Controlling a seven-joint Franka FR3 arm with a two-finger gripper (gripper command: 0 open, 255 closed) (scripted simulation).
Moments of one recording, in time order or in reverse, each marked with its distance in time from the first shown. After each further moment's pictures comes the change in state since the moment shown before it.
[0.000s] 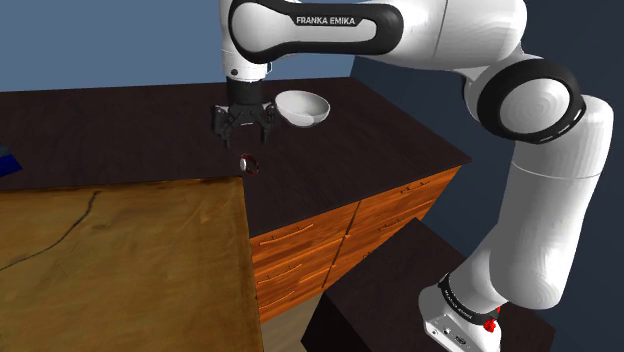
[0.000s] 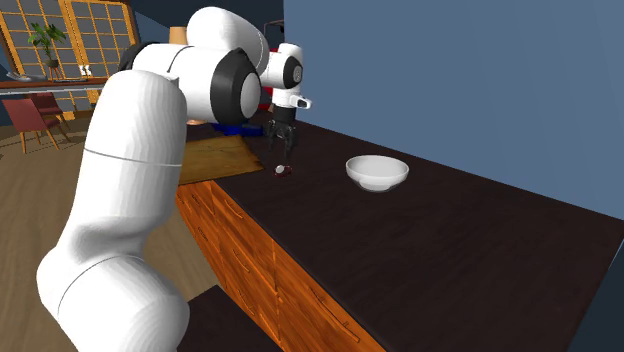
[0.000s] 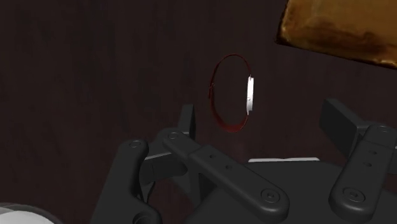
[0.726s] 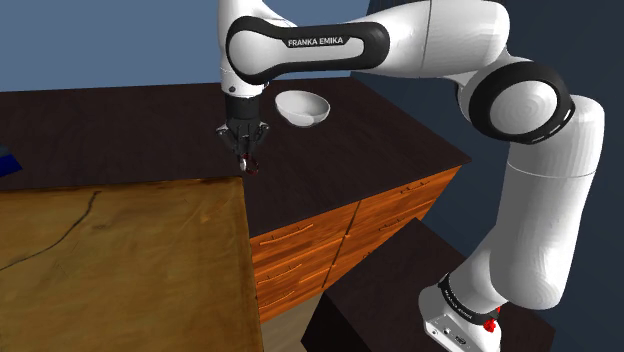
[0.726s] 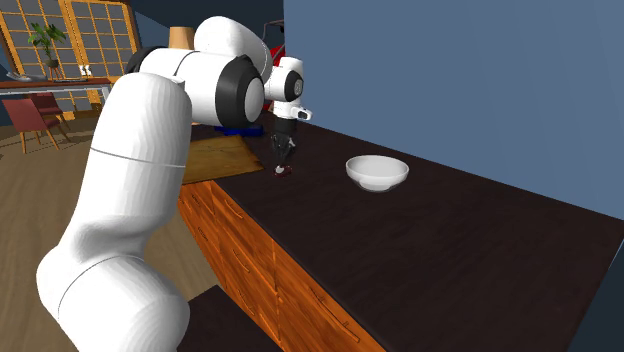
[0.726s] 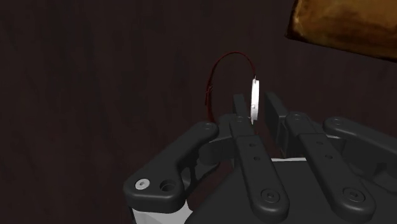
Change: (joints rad) arm 0.003 0.032 -0.004 -0.047 -0.008 0.075 0.002
